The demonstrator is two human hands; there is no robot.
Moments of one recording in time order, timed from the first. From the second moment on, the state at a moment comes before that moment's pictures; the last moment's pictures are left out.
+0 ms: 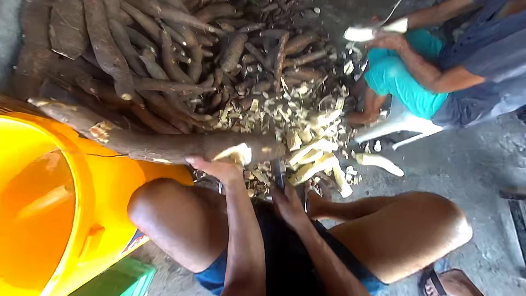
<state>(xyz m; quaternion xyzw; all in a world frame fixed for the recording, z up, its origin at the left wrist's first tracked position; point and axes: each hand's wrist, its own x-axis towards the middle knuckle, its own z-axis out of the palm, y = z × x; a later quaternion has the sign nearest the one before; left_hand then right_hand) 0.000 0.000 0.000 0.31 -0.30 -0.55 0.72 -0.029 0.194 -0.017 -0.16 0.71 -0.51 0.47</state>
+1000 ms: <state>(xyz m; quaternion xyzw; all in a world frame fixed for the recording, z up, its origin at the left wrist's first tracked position) 0.029 -0.037 -0.020 0.16 -0.32 -0.67 0.65 -0.146 0.259 0.168 -0.36 0.59 -0.72 -0.03</state>
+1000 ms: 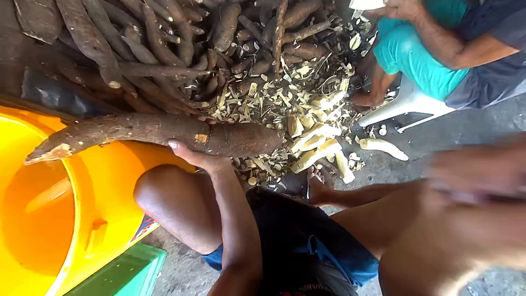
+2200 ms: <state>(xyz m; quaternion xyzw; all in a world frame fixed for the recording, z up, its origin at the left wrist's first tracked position) 0.047 -0.067 0.023 -0.21 -0.28 -0.75 0.56 -0.097 0.288 0.177 -0.44 0.62 -0.65 -0.01</state>
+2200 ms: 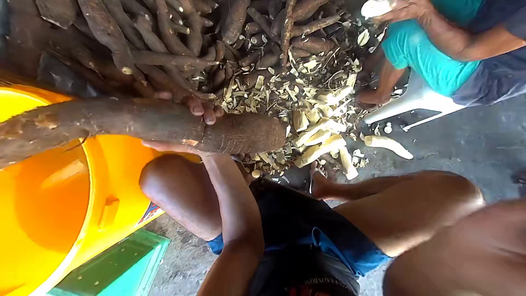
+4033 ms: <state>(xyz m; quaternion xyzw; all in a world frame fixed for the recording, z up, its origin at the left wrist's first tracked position) 0.024 0.060 0.011 0.13 -0.14 -0.94 0.29 -0.082 0.260 -0.007 -0.15 0.66 -0.64 0.35</state>
